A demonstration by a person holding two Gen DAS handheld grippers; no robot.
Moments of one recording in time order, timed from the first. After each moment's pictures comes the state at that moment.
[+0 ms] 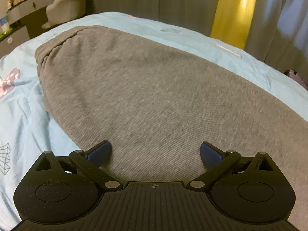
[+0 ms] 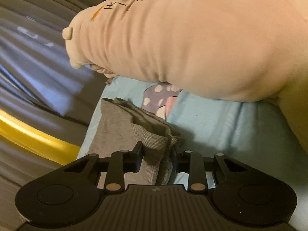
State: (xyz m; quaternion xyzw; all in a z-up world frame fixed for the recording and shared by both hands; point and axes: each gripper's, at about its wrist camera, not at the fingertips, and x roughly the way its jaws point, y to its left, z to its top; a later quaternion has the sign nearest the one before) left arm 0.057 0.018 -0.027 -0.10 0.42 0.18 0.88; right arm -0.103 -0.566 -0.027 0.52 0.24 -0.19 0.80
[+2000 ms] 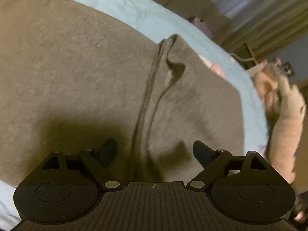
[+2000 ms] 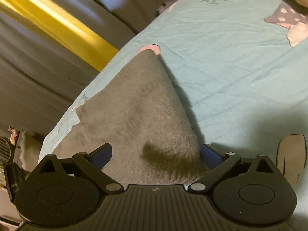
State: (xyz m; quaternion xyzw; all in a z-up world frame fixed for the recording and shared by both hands) left arm 0.107 -0.079 -0.038 -0.24 0.54 -0.17 0.79; right arm -0.022 -0.354 0.005 0.37 0.41 0.01 0.83
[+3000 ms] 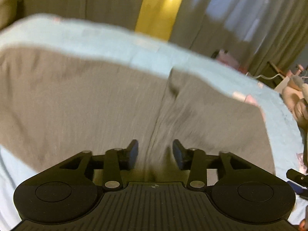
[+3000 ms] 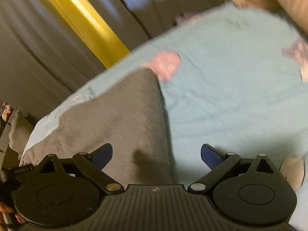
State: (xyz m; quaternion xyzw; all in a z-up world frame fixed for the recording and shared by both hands) left arm 0.068 -0.013 0.033 -0.10 0.43 -0.06 0.90; right arm -0.026 -0.323 0.027 0.27 0.38 0.02 0.88
